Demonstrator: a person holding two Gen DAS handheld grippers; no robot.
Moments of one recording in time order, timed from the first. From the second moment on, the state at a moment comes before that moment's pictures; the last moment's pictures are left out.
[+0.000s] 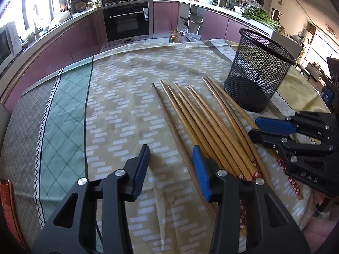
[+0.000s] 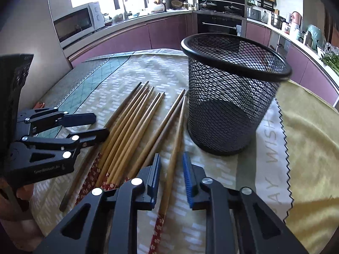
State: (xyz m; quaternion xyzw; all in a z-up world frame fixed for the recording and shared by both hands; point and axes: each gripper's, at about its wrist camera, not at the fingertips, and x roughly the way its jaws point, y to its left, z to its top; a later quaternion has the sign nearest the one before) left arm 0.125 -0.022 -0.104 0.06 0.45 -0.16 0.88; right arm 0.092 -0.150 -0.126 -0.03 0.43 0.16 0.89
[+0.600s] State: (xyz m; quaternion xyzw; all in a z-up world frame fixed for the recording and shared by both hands) left arm 0.098 -0.002 -0.051 -0.01 0.39 -0.20 0.90; right arm 0.065 -0.174 -0.071 0.02 0.35 0.22 0.91
